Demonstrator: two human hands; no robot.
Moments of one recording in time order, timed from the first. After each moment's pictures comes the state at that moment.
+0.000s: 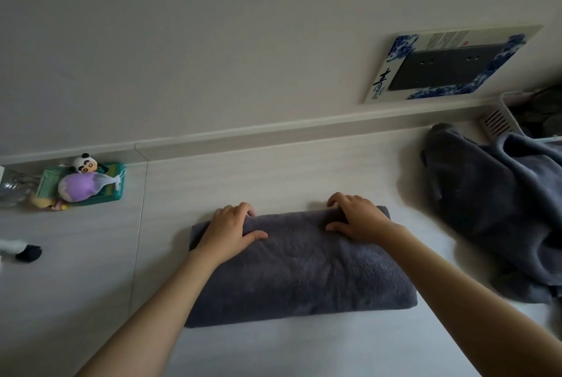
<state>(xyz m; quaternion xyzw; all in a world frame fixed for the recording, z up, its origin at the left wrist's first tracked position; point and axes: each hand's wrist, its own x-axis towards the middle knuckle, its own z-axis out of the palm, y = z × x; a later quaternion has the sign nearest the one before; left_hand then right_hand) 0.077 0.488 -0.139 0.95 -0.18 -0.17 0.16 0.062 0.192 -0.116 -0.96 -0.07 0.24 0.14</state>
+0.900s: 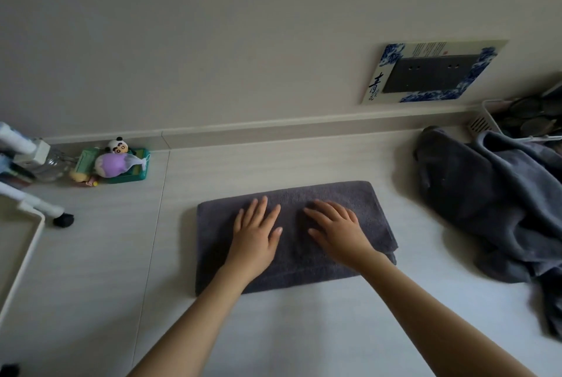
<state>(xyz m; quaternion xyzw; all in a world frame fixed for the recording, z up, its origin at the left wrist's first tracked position) -0.016 0.456 -0.112 0.97 -0.15 -0.11 0.15 -0.024 0.246 -0.103 -0.97 -0.12 0.13 0.15</state>
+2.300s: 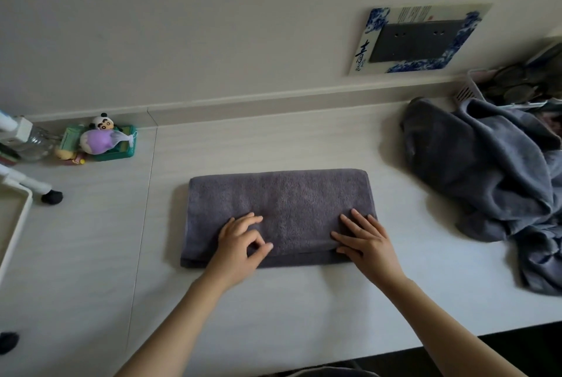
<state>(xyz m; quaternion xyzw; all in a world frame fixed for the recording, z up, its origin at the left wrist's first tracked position) -0.082 0.483 -0.150 0.93 -0.17 -0.05 0.32 -0.123 0.184 -0.156 -0.97 -0.09 -0.07 0.20</state>
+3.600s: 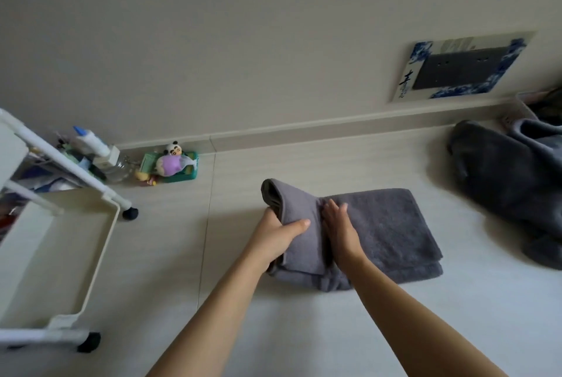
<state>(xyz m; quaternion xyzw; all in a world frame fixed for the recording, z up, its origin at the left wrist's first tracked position) -0.050 0.493 -0.031 0.78 0.14 -0.22 0.57 -0.052 0.351 -0.111 -0.57 0.23 0.13 0.78</state>
